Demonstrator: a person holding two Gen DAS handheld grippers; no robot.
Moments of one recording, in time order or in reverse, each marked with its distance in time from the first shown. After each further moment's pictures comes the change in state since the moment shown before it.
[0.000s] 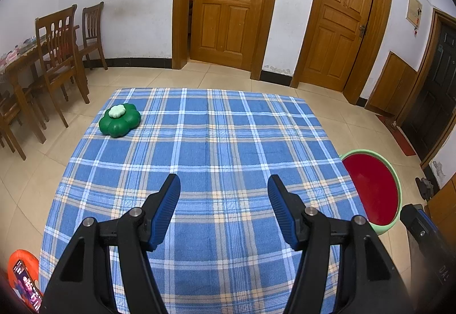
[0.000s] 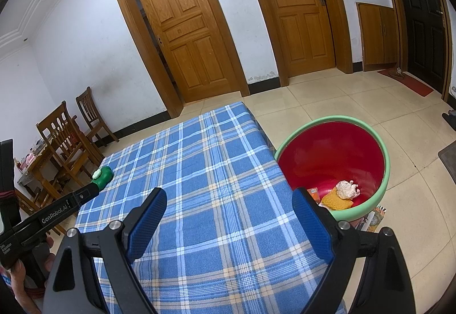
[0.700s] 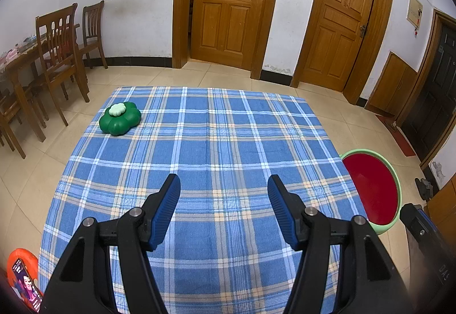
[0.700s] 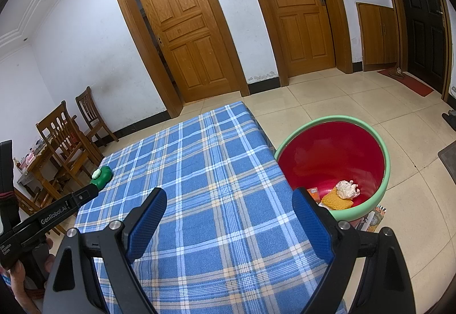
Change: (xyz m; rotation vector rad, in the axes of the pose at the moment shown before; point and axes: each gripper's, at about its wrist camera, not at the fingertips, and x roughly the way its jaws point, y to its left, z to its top) left arm 0.000 0.001 0.000 -0.001 0.000 0.000; right arm 0.000 -0.001 0.000 0.001 0.002 -0.001
